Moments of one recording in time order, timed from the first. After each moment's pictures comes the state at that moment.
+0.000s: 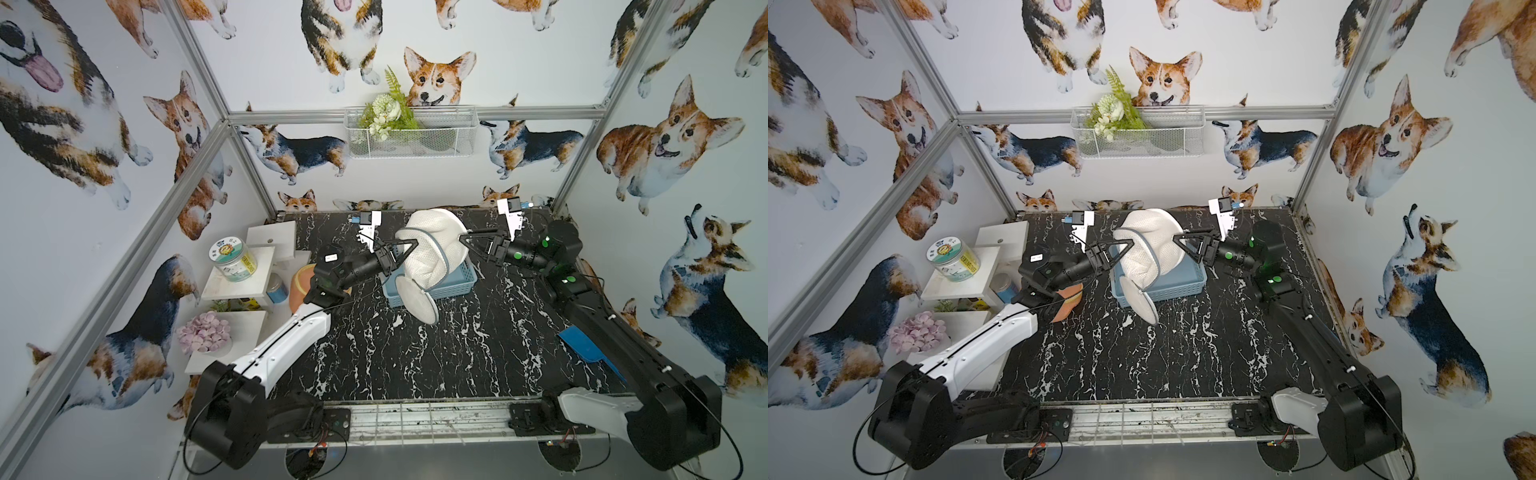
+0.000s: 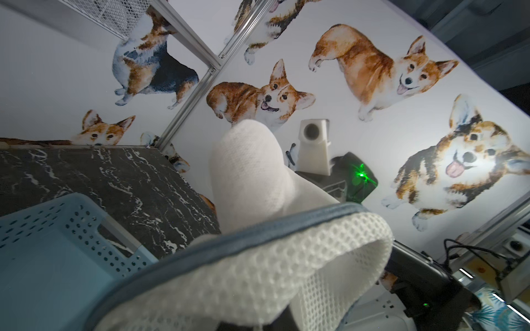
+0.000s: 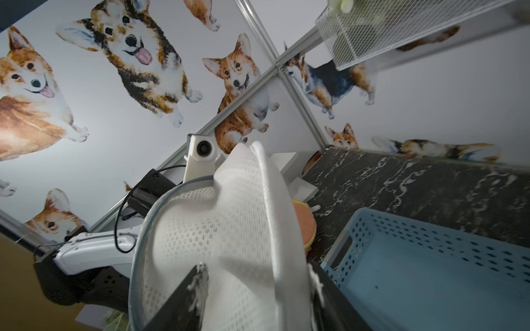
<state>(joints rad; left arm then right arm) -0.41 1.23 0.86 0.51 0.69 -0.79 0.23 1.12 0.99 0.20 -0.83 0.60</state>
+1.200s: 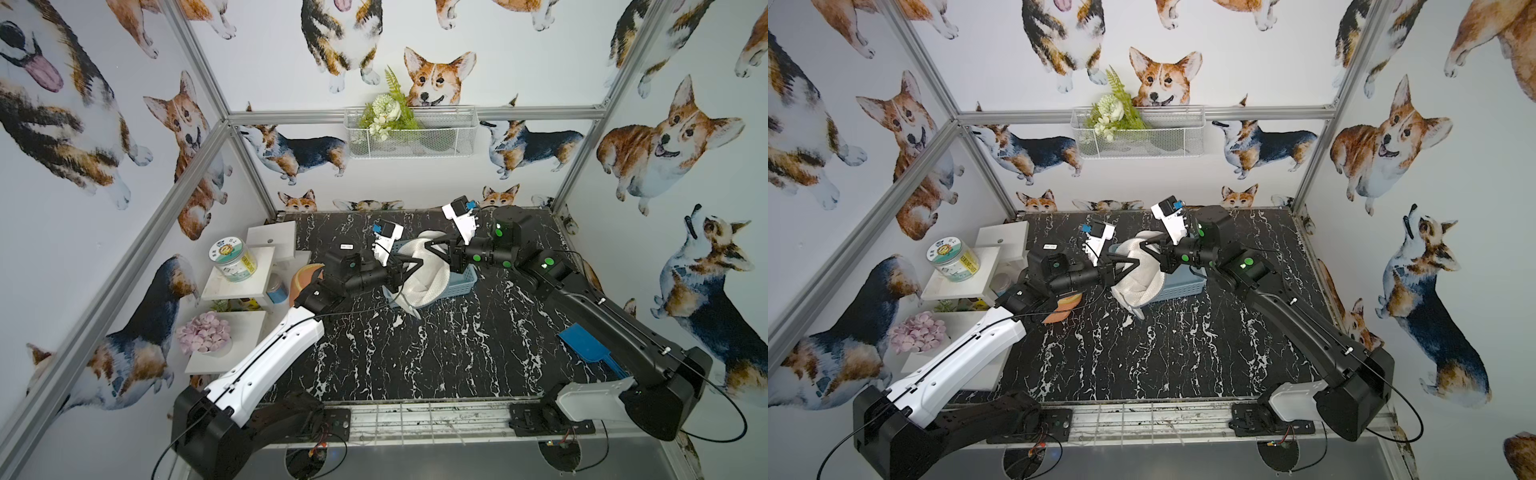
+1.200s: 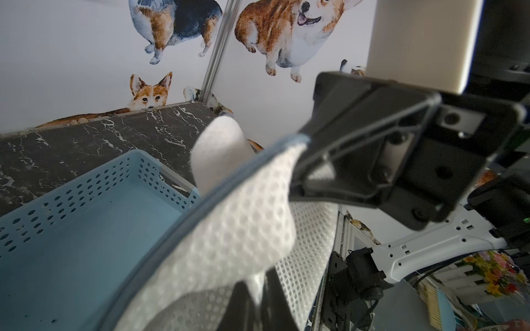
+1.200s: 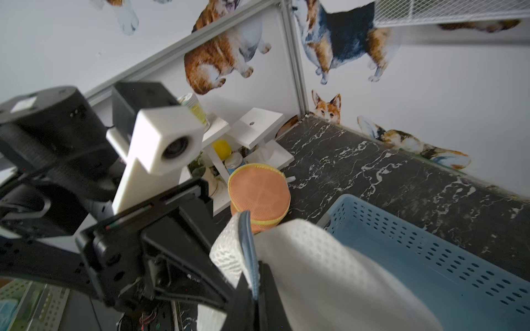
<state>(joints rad) -0.53 1.16 0.99 -0.06 0.61 -0.36 0.57 1.32 1.35 -0.27 -0.44 0.23</state>
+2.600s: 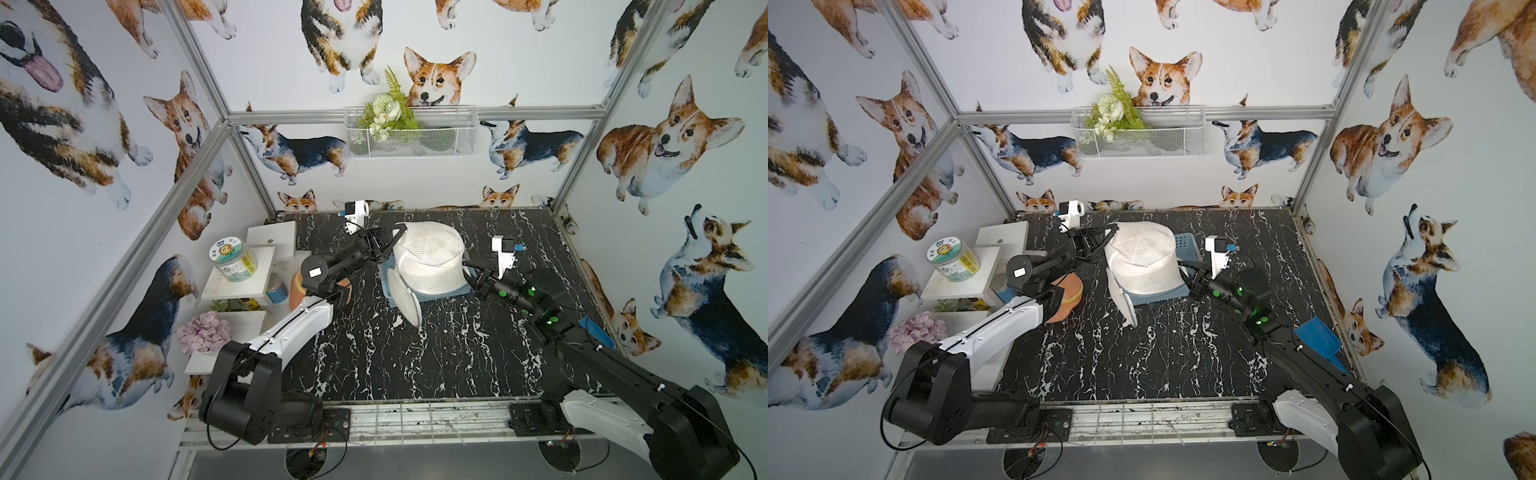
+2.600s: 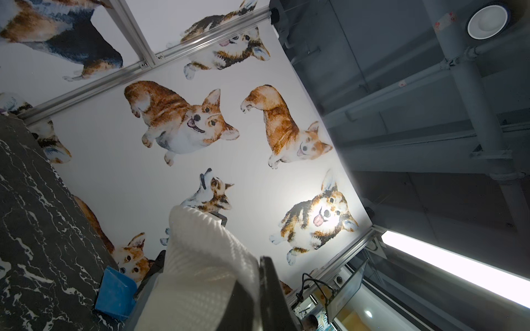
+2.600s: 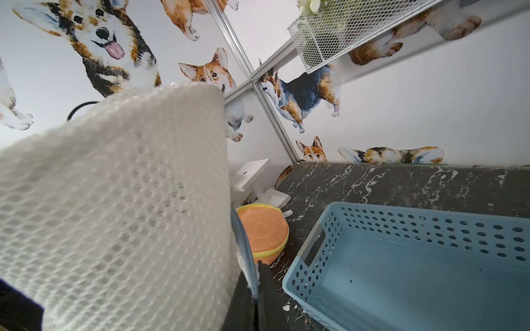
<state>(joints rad) -0.31 1.36 0.82 1.21 0.79 -1.68 0.40 1.04 0.49 0.61 -0.50 0.57</state>
